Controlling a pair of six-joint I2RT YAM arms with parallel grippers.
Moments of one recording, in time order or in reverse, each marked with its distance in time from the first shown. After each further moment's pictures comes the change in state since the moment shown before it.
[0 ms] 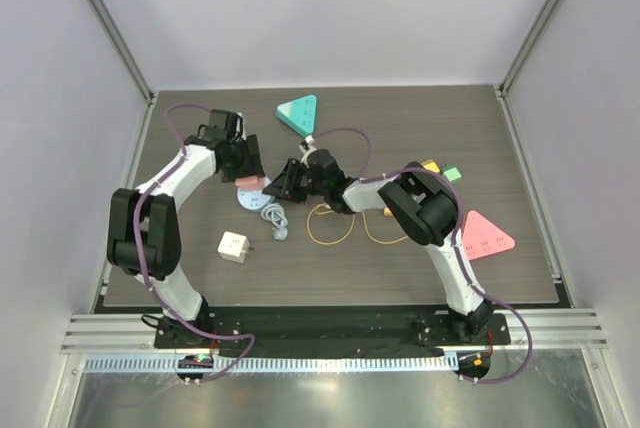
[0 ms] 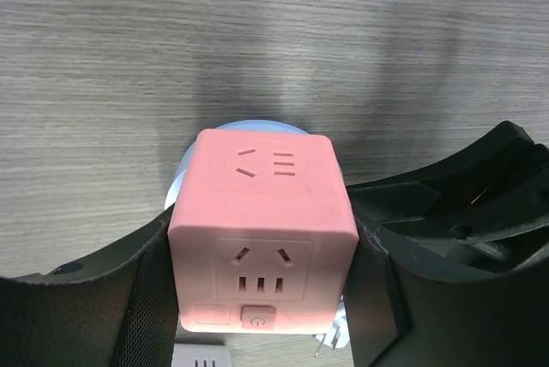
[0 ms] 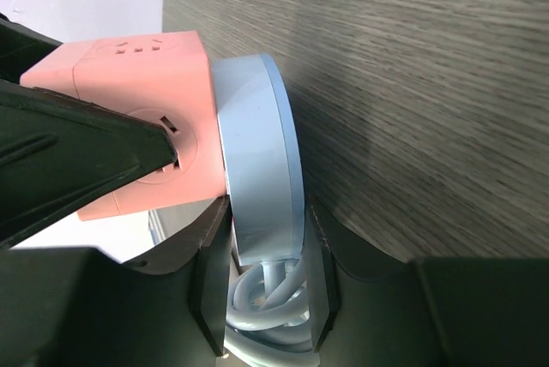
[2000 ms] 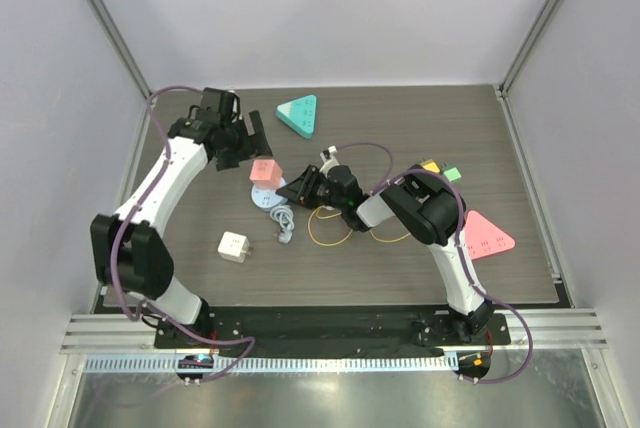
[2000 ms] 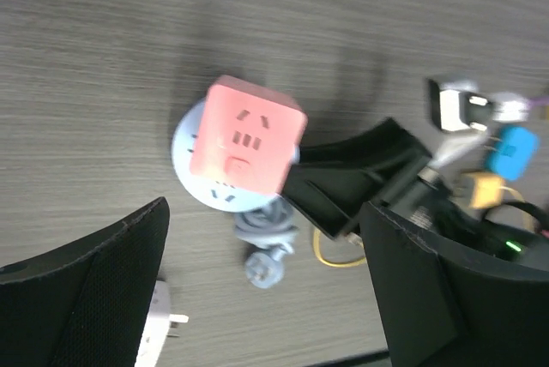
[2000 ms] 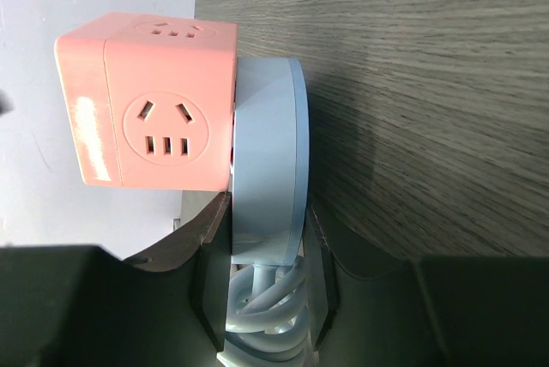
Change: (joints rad) left arm -0.037 -0.166 0.187 -0.223 -0.006 -0.149; right arm -0.022 -0.031 -0.253 0.372 0.068 0.107
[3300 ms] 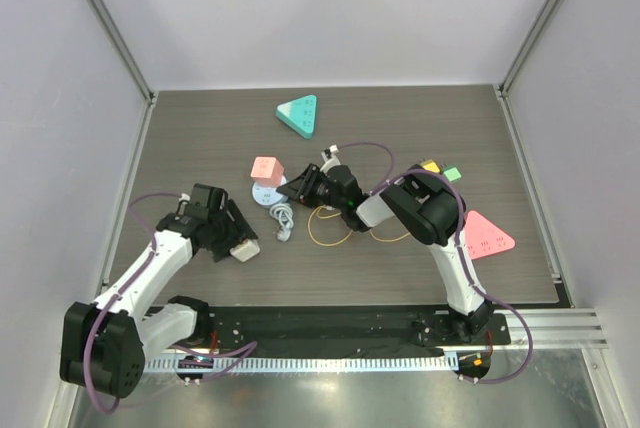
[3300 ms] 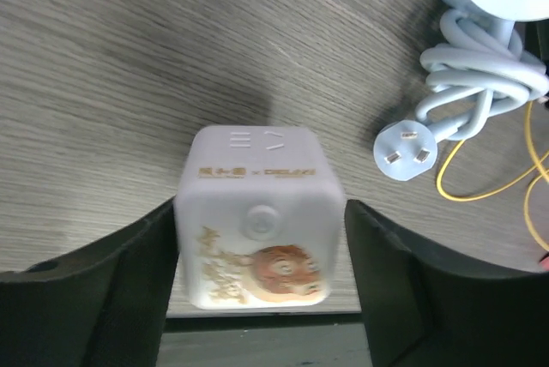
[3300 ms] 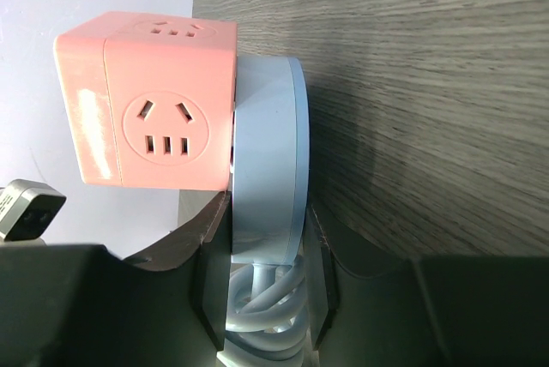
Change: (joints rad) left arm 0.000 -0.487 -0.823 0.117 -0.021 -0.328; right arm 0.001 -0.001 0.003 -0.003 0.041 -0.004
